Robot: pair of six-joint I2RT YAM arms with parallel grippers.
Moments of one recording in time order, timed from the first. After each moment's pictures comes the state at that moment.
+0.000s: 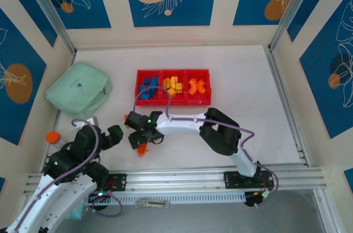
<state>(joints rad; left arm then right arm) -0.55 0.34 0.64 -1.10 -0.25 -0.86 1.19 2.13 1.58 -0.71 0.05 0.69</state>
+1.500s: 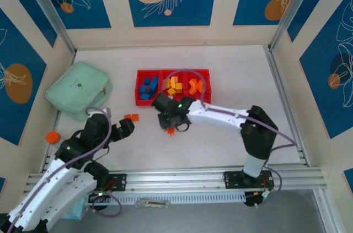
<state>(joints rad) -0.55 0.56 0.64 -0.86 -0.09 -0.82 0.99 1.73 1.33 -0.77 0.14 0.66</state>
